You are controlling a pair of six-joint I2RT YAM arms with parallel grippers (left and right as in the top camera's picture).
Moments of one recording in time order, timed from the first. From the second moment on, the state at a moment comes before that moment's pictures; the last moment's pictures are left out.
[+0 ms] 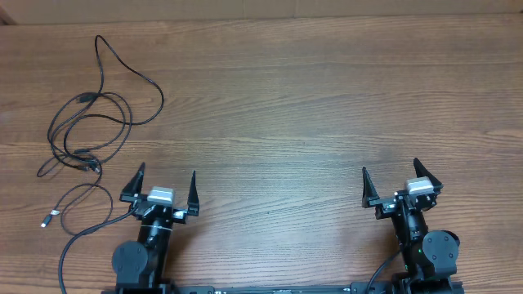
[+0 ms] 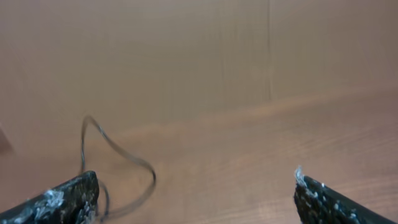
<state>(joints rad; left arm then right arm) -0.02 0.01 0.01 0.00 0.12 0.14 0.10 0.01 0.02 -0.03 -0.04 -0.10</state>
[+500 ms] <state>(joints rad) -0.02 0.01 0.01 -0.06 0.12 0.14 0.10 0.01 0.02 -0.03 -0.04 -0.10</state>
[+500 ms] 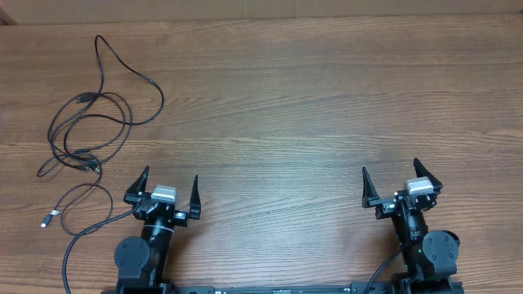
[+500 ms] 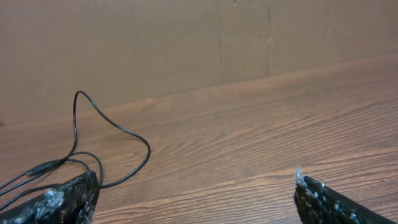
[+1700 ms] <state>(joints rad) -0.02 0.01 0.01 -0.06 0.12 0.08 0.10 0.01 0.02 -0.03 -0.04 -0.10</state>
